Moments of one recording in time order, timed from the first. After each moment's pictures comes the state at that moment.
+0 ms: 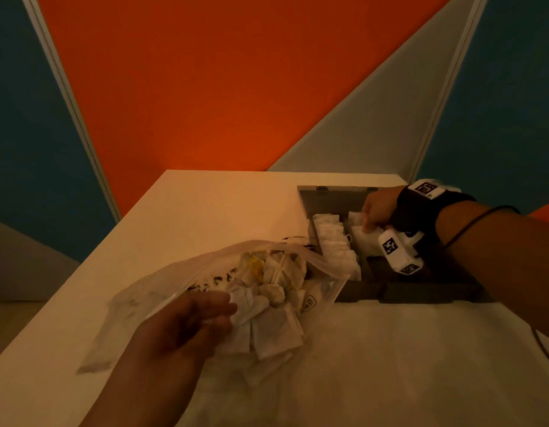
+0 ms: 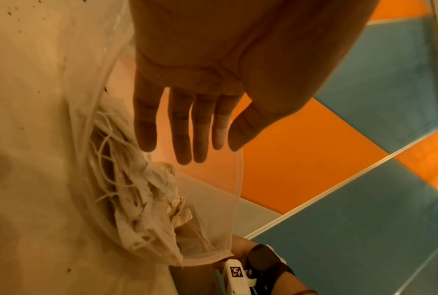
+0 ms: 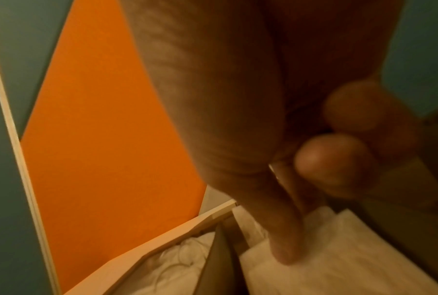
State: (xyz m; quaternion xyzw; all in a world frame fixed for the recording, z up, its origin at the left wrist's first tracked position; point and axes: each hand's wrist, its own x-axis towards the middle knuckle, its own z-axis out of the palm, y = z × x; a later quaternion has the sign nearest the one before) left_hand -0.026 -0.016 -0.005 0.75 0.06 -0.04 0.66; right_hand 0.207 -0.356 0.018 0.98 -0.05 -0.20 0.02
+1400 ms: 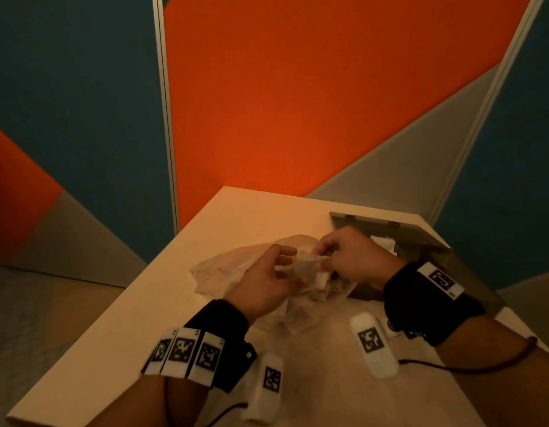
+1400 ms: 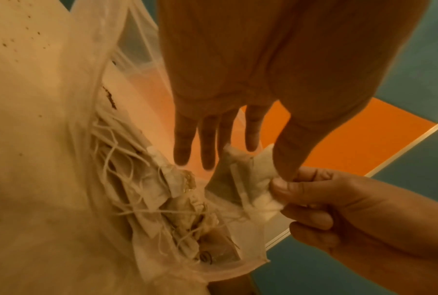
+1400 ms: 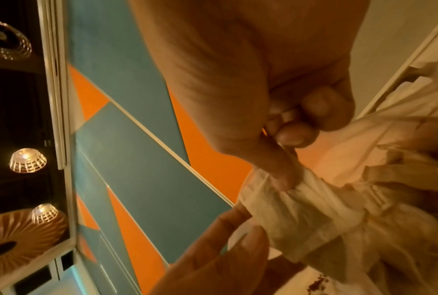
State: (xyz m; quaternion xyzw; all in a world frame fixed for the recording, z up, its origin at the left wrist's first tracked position) left_hand -0.023 -0.018 -0.012 0.78 -0.11 -0.01 0.61; right_hand 0.013 -0.194 0.045 0.94 0.13 -0.02 -0.32
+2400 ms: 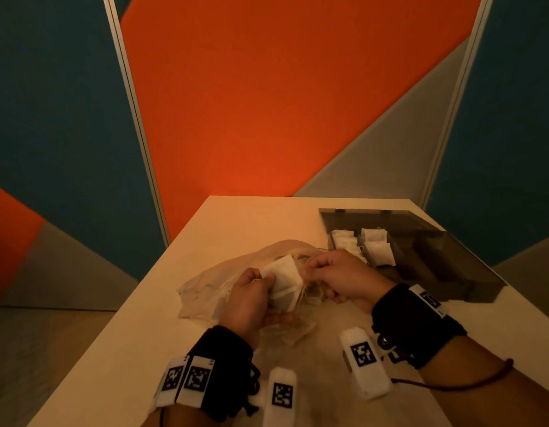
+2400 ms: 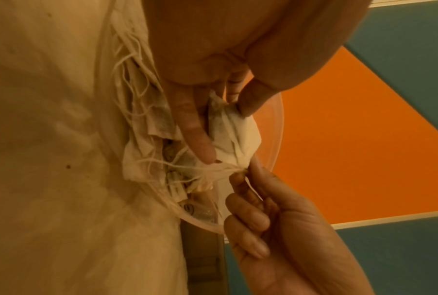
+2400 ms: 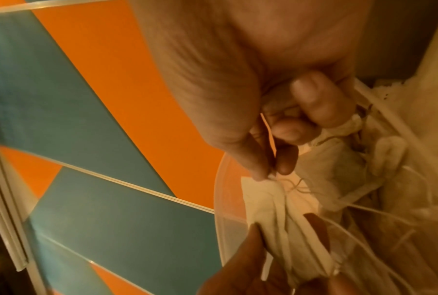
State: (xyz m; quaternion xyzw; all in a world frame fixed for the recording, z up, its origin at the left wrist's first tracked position) left_hand -0.011 -0.037 -0.027 0.60 0.09 -0.05 0.79; right_hand 0.016 -0.205 0.000 0.83 0.04 -0.08 -0.54
